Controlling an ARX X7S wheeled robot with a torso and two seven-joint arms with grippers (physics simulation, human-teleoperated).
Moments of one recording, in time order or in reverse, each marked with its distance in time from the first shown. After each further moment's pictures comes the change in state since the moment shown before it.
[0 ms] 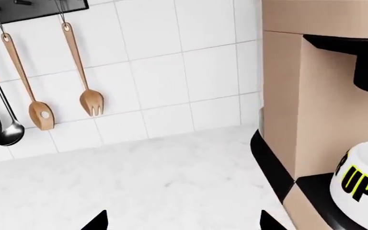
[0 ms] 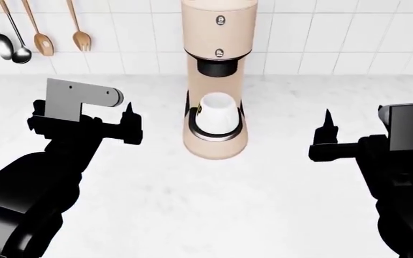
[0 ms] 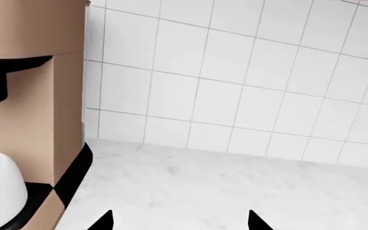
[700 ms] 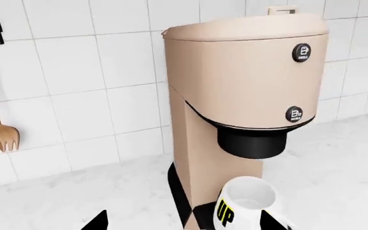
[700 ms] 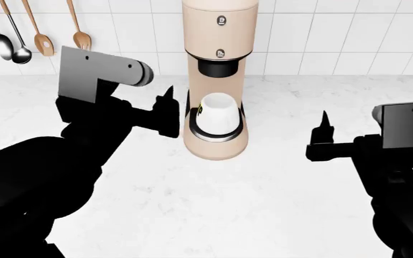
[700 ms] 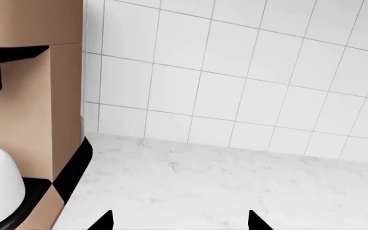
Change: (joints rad) left arm -0.188 0.148 -0.111 0.202 -0.383 -0.365 -0.175; right arm 0.014 -0.002 -0.029 0.044 -0.005 -0.011 0.010
